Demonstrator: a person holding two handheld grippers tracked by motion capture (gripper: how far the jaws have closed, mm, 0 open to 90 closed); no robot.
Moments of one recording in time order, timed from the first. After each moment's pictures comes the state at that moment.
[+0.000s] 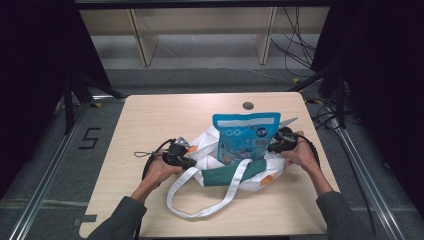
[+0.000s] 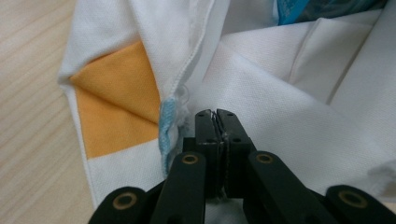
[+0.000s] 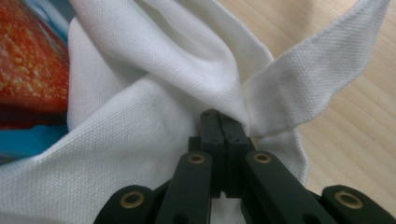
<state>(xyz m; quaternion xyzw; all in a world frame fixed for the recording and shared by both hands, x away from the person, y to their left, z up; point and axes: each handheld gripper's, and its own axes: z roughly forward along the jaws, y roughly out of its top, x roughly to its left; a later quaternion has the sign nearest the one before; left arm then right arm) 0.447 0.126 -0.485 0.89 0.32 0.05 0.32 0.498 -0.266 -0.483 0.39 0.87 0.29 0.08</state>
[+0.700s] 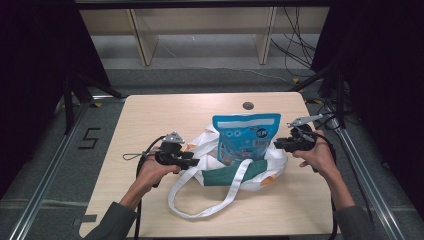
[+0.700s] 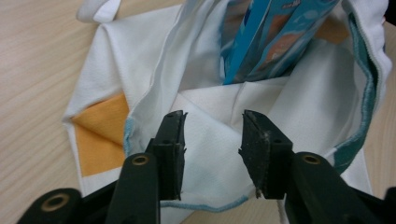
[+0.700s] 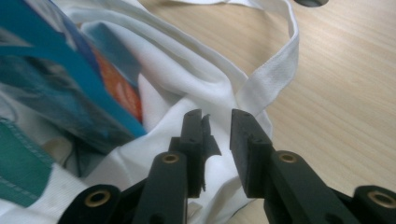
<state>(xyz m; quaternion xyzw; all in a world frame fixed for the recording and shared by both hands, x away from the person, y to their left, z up) 0.421 0.135 -0.444 0.84 0.33 0.05 0.43 0.458 -0.292 -0.427 0.40 0.83 0.36 0.12</state>
